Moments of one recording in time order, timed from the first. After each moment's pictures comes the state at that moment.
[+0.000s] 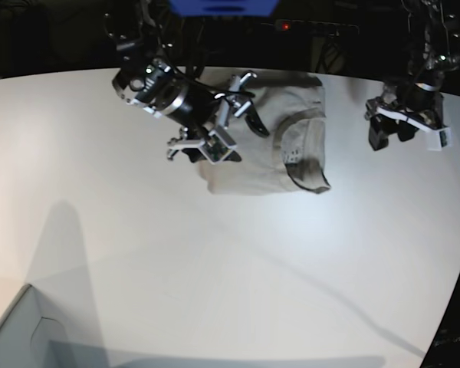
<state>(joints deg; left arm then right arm) 26.6 -14.1 -17.7 98.1 -38.4 -8.3 25.1 -17.1 -3.6 -7.9 96.6 -7.3 39.0 -19.9</state>
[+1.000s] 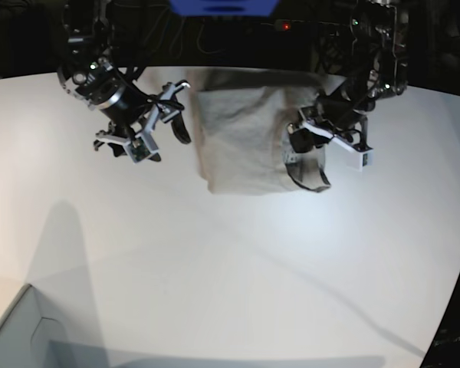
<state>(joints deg) 15.9 -7.4 -3.5 89.6 -40.8 -7.7 35.5 -20.1 -0.8 7.1 98.8 -7.4 39.0 -20.3</state>
